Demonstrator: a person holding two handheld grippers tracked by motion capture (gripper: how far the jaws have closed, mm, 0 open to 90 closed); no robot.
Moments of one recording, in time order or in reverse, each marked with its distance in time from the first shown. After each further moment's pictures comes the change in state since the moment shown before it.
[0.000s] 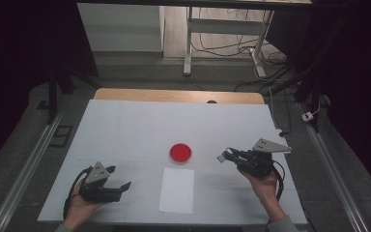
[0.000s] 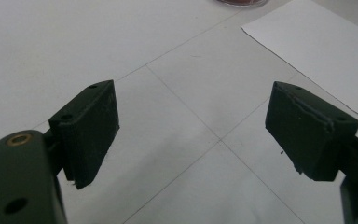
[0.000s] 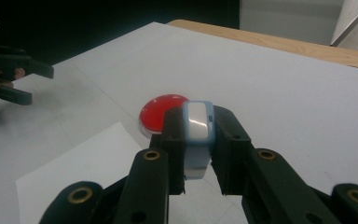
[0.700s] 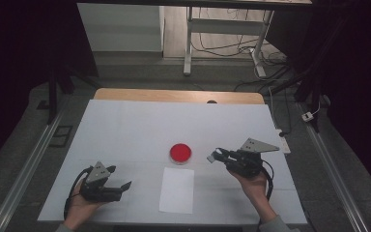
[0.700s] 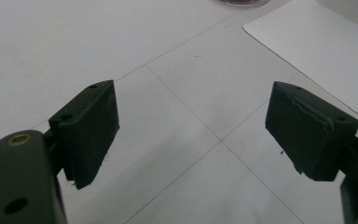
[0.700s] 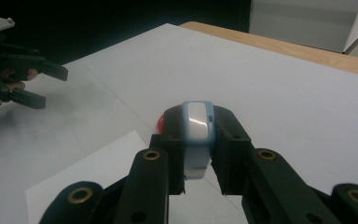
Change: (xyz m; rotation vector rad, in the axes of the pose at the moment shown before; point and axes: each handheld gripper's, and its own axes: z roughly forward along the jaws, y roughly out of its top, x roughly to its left) left arm 0.000 0.001 0.002 0.006 0.000 -0.003; right arm 0.022 0.008 0.022 0.003 0.023 -0.032
